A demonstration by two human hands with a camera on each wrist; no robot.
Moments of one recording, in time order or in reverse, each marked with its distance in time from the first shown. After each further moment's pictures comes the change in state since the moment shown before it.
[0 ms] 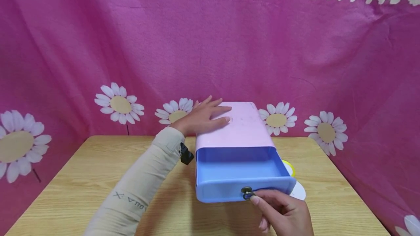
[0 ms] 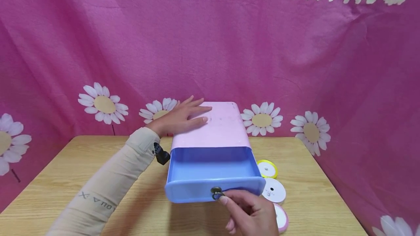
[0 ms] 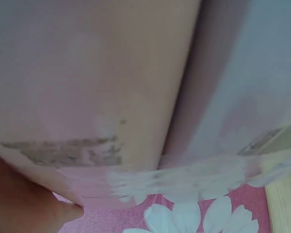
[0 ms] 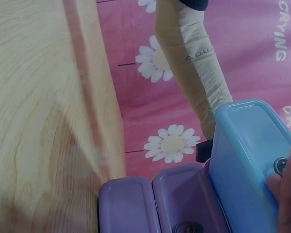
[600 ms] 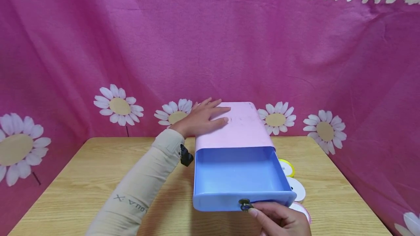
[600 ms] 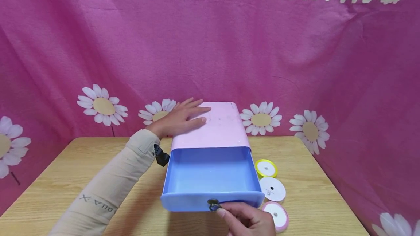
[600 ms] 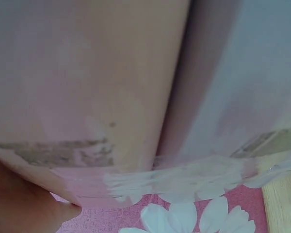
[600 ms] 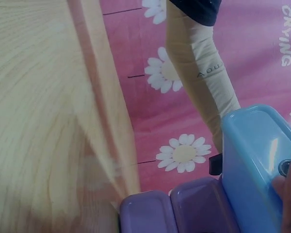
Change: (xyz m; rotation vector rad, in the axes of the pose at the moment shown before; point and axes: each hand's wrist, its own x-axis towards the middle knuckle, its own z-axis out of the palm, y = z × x) left_hand 0.000 -0.002 0.001 0.029 0.011 0.036; right_hand -0.017 0.012 0.010 -0.013 0.086 -0.083
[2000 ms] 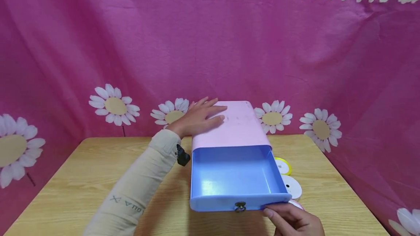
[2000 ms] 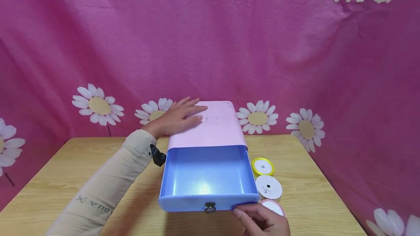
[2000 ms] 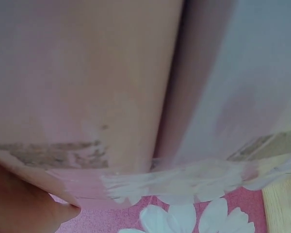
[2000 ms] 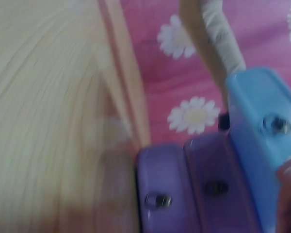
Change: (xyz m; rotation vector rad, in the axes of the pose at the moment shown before) left_hand -0.001 0.001 0.002 -0.008 0.001 -0.020; right_hand 0.008 0.024 -0.030 -0.063 0.023 0.070
